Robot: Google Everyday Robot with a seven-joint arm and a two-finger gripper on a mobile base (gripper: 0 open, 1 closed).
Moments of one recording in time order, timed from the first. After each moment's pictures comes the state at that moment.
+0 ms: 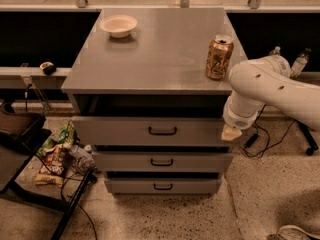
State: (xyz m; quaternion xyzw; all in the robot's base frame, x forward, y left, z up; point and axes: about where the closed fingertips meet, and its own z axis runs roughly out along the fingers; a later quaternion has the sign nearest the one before) arm 0.577 -0.232 0.673 -0.65 0.76 -0.05 0.07
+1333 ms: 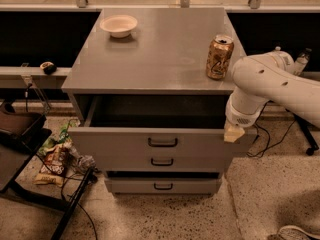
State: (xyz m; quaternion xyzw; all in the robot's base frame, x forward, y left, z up) arm 0.578 -0.232 0.688 -0.65 0.76 -0.05 0.07
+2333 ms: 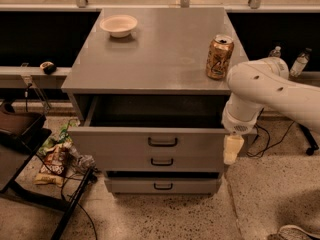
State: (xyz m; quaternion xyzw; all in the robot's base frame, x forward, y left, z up) arm 0.555 -0.224 0.675 -0.66 0.75 -0.03 0.04
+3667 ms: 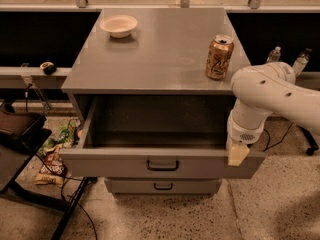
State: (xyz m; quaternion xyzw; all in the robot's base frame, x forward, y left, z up) arm 0.513 -0.228 0.675 -0.66 0.75 0.00 0.01
